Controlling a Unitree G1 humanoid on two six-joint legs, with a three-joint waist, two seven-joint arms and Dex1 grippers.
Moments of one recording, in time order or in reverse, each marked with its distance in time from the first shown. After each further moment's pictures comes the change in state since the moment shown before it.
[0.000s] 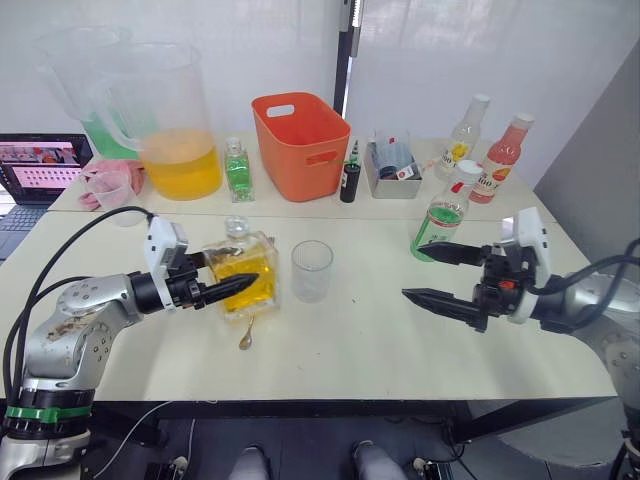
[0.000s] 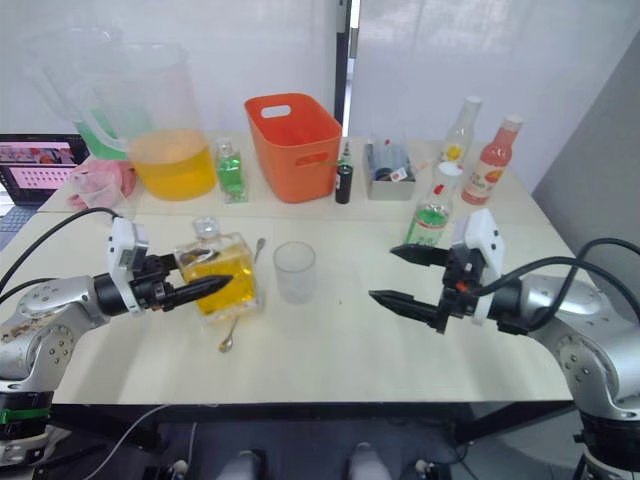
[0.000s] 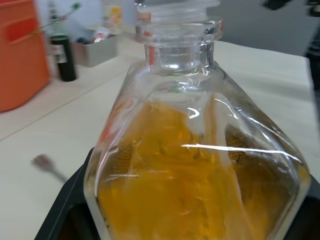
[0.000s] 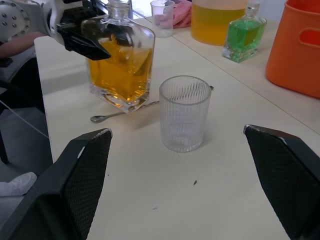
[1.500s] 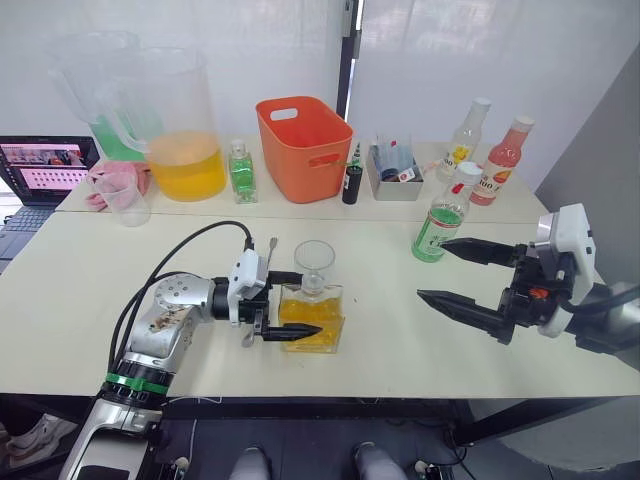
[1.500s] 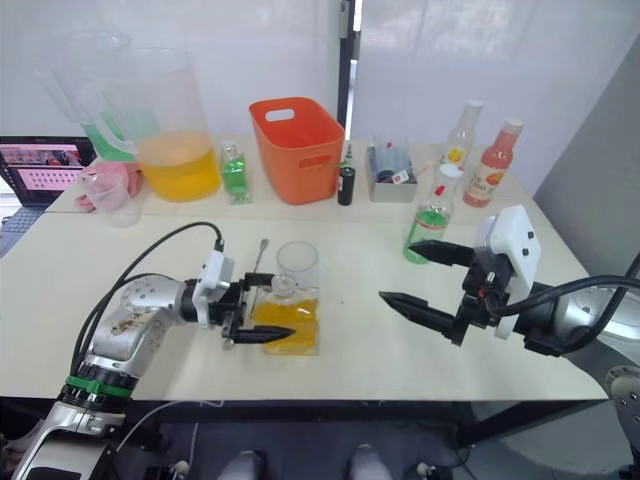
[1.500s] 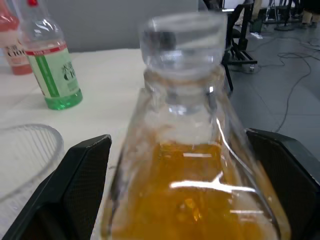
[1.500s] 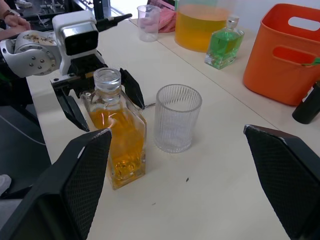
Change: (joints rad) left arm -0.119 -0.236 -0.236 0.219 0.203 -0.327 -0.213; right arm 0.079 -0.090 -0.132 -0.166 0.171 0.068 -0.186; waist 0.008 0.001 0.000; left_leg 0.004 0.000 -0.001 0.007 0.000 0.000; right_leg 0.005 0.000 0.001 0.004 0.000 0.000
